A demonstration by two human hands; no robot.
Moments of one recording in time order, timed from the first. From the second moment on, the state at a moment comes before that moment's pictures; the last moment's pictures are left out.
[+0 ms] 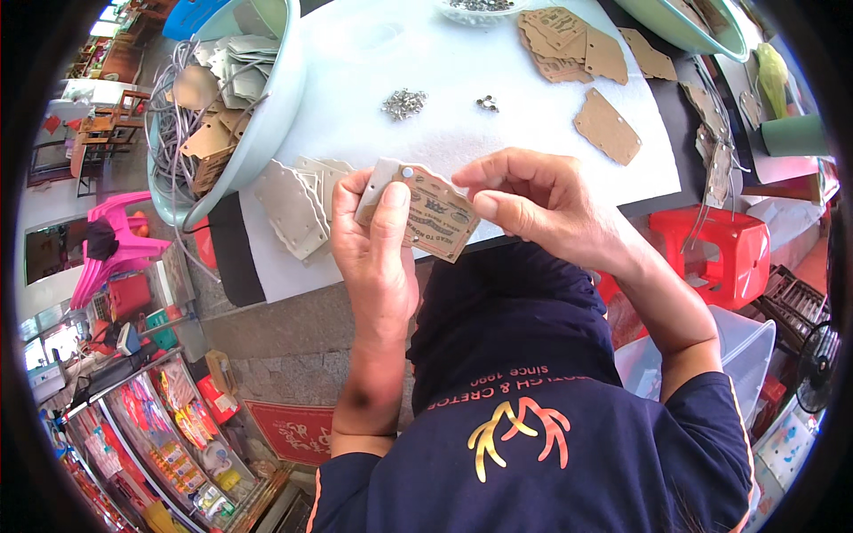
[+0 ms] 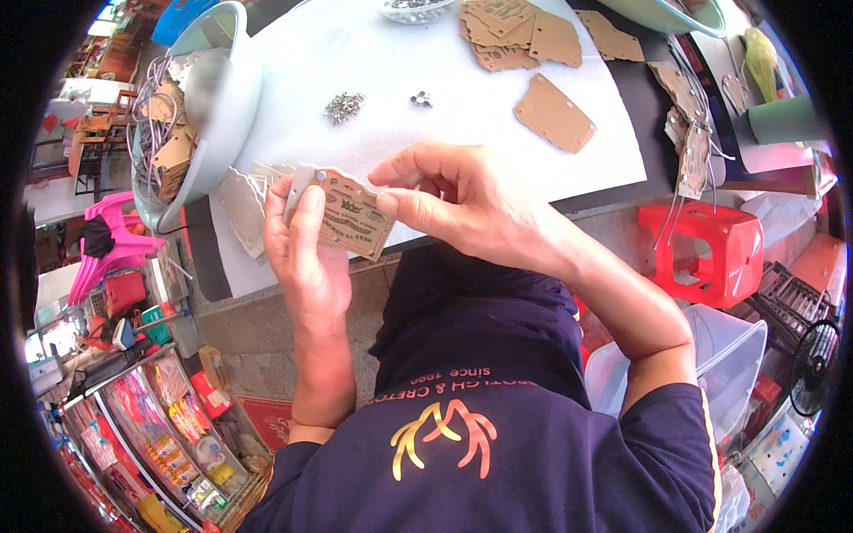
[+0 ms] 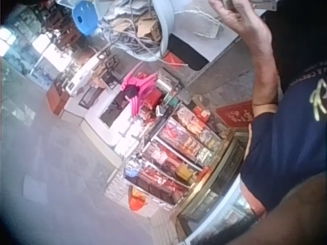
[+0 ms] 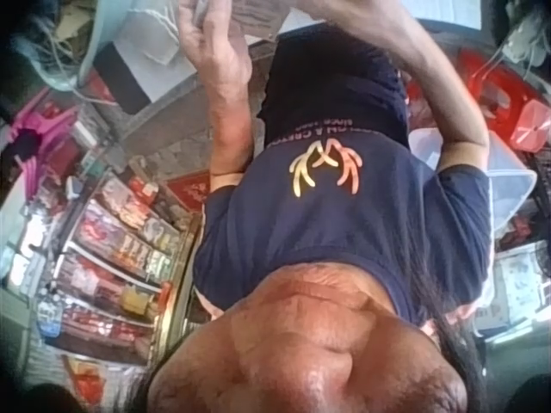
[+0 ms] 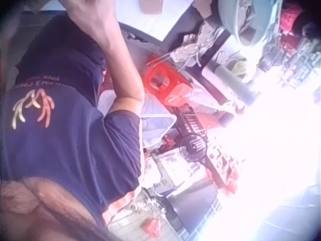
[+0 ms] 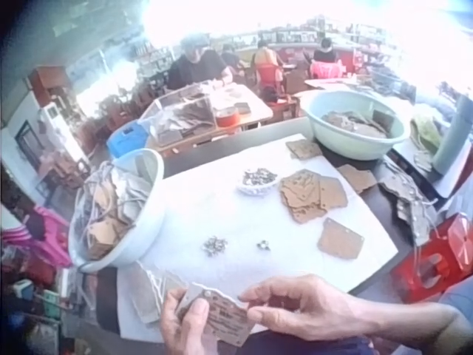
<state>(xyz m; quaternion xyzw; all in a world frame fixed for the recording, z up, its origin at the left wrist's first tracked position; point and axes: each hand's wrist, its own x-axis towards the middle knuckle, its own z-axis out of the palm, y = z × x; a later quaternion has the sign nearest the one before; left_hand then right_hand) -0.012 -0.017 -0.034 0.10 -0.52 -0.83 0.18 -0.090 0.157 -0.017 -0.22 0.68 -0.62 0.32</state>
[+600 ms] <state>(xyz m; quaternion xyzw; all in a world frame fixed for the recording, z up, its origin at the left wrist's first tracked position) -0.006 -0.004 -0.029 0.12 -0.51 -0.84 0.15 -0.083 0.145 -0.014 -0.20 0.68 -0.61 0.35</state>
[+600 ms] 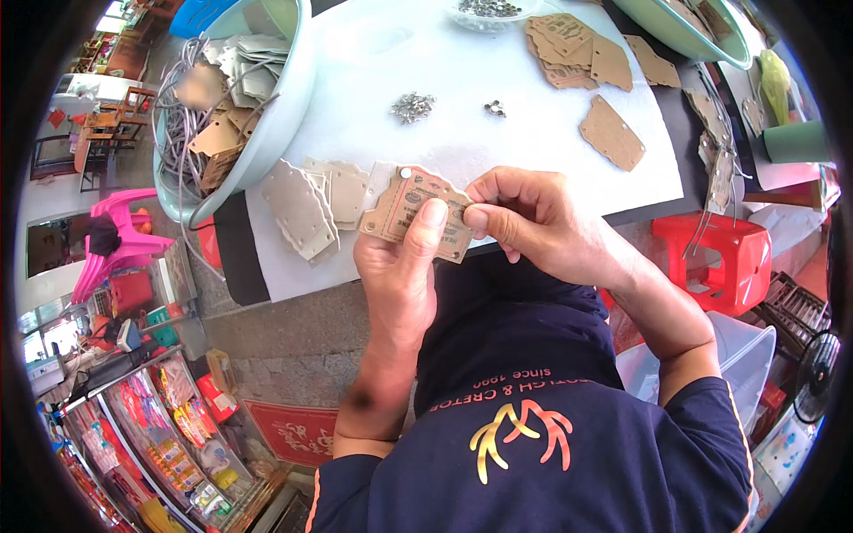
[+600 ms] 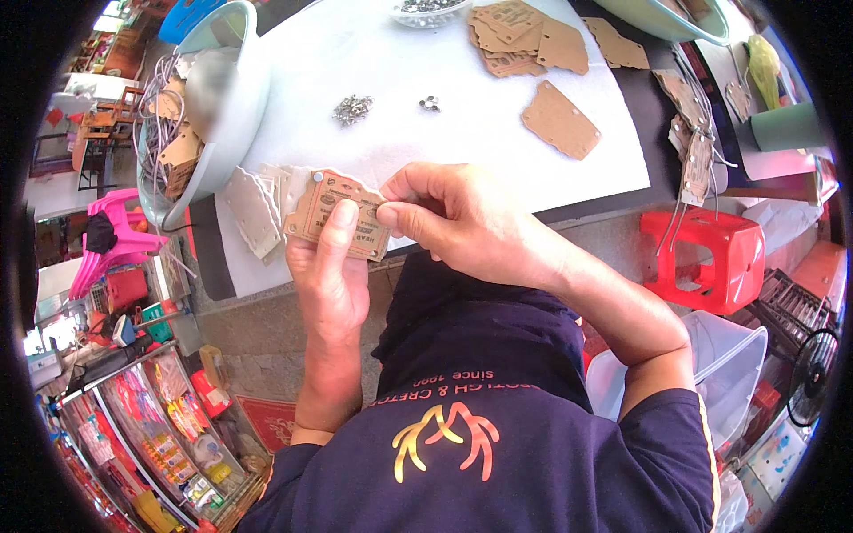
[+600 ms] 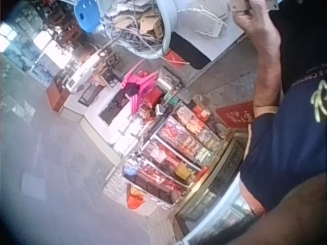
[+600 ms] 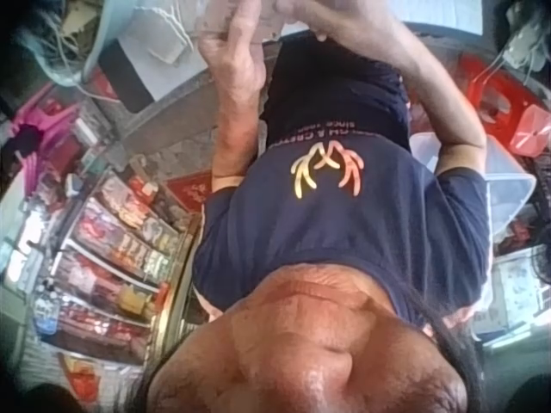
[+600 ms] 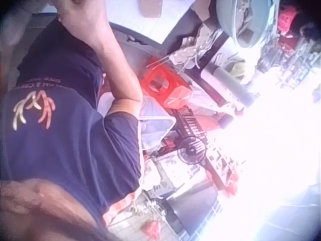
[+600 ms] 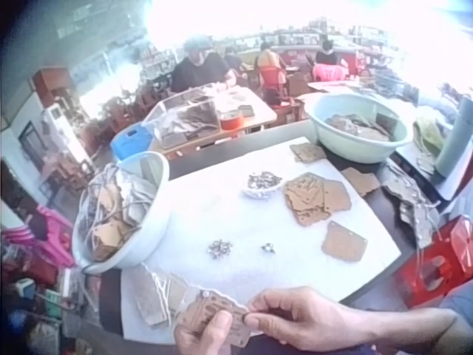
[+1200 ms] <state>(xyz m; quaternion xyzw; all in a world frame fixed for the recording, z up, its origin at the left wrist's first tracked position) -0.001 -0.007 -0.042 0.13 -0.50 -0.83 0.21 -0.154 0.127 0.002 -0.41 0.82 -0.39 0.11</state>
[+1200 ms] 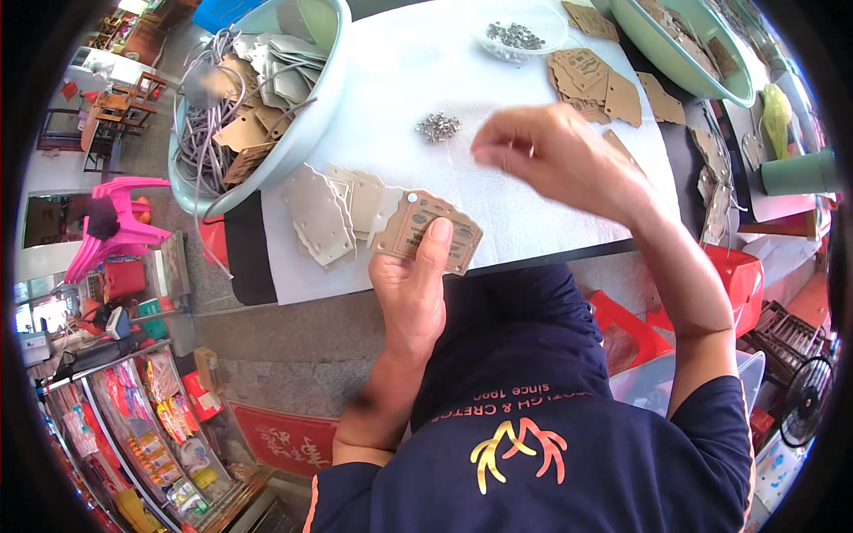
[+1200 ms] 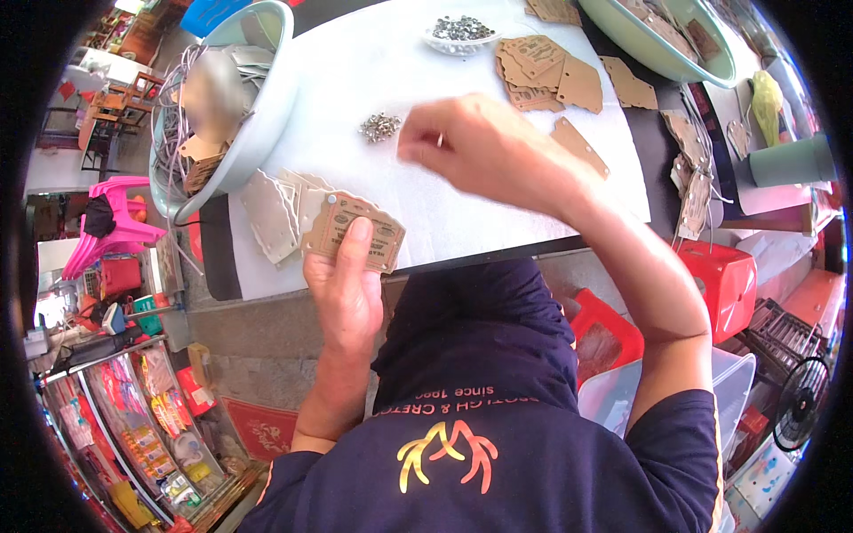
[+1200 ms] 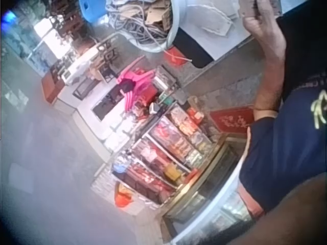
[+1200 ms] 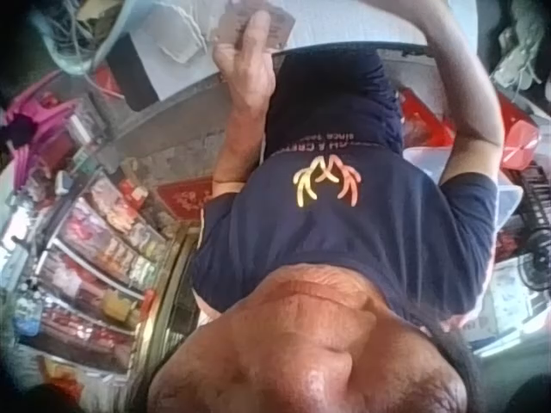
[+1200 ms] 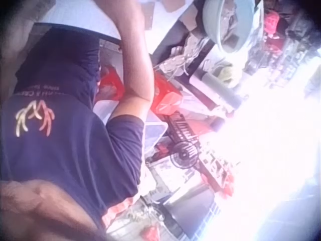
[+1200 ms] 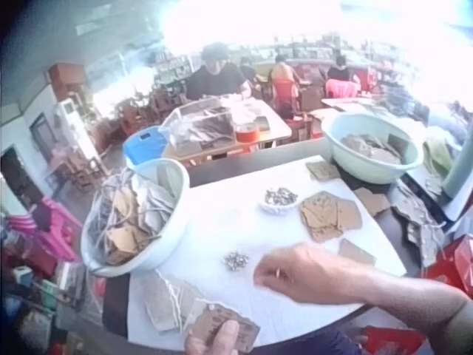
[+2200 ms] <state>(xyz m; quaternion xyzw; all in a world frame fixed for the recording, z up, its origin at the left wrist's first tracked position) -0.003 -0.009 -0.046 0.11 -0.54 -0.81 0.20 -0.201 0.097 -0.018 -0.47 0.86 -0.18 -0.06</state>
